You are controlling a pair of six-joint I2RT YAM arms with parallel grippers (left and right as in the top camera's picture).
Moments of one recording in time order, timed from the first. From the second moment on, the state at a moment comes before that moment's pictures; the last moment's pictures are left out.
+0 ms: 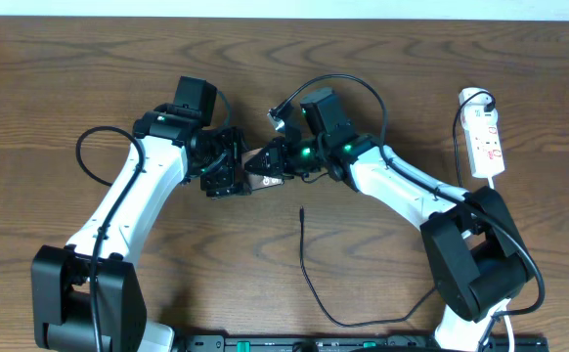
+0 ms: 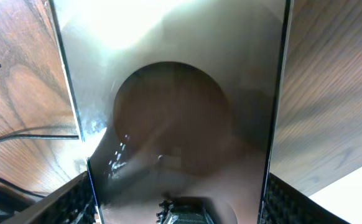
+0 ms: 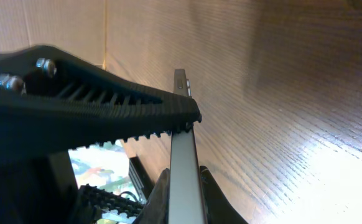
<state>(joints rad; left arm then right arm) -0.22 1.64 1.23 -0.90 0.42 -1.85 0.56 1.91 1.22 -0.12 -0.85 0.70</state>
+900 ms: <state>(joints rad) -0.12 1.64 1.23 -0.73 0.49 -1.21 0.34 1.92 1.22 -0.18 -0.86 0.69</state>
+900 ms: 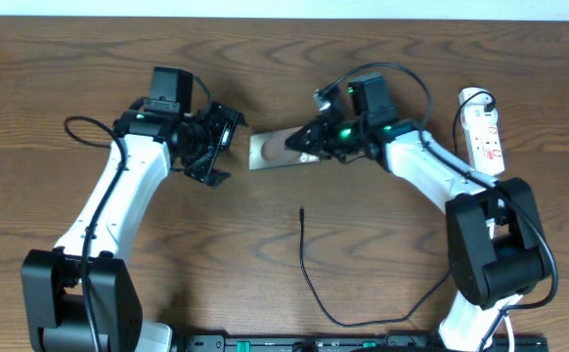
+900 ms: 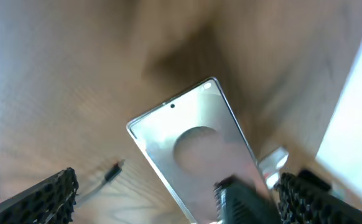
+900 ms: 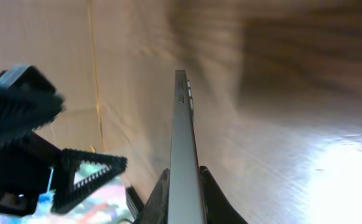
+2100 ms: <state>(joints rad) -0.11 1.63 0.85 0.50 0.78 -1.12 0.22 1.92 1.22 0.14 -0.88 1.03</state>
